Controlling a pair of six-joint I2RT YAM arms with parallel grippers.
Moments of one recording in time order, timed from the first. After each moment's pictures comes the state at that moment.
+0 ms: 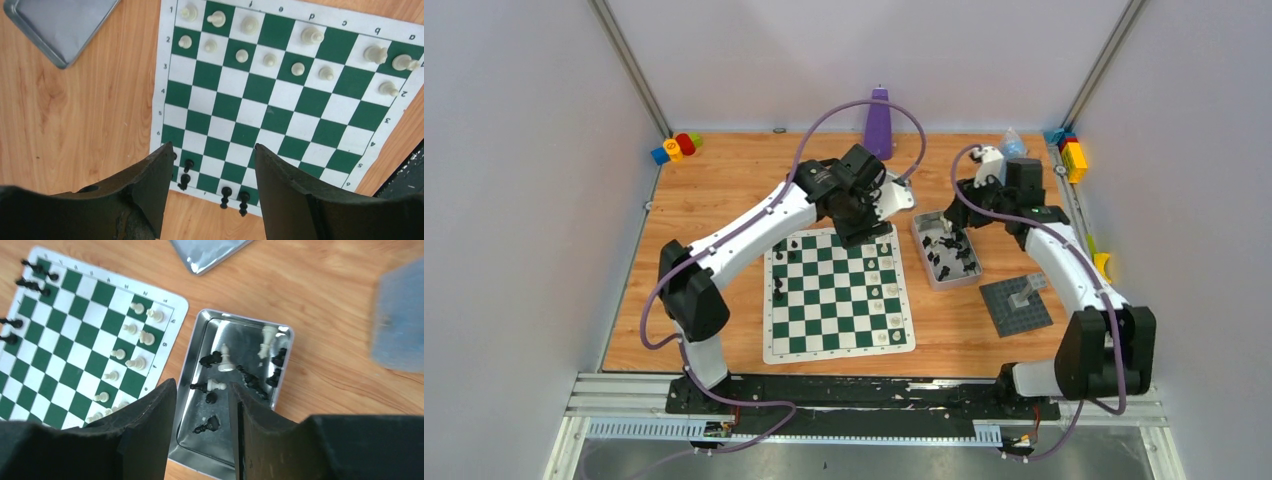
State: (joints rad) left arm -0.82 1.83 1.82 -1.05 0.06 0.50; right arm 0.04 1.33 1.03 -0.33 -0.50 -0.07
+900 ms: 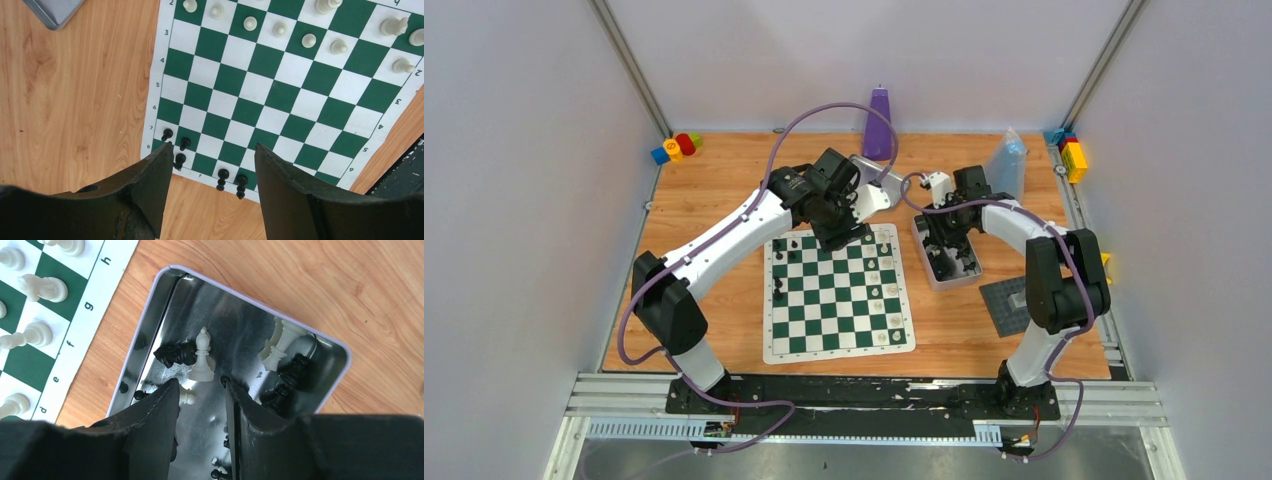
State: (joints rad) left arm -0.74 1.67 1.61 -0.99 0.07 0.50; right arm 0.21 1.75 1.13 -0.39 -0.28 -0.35
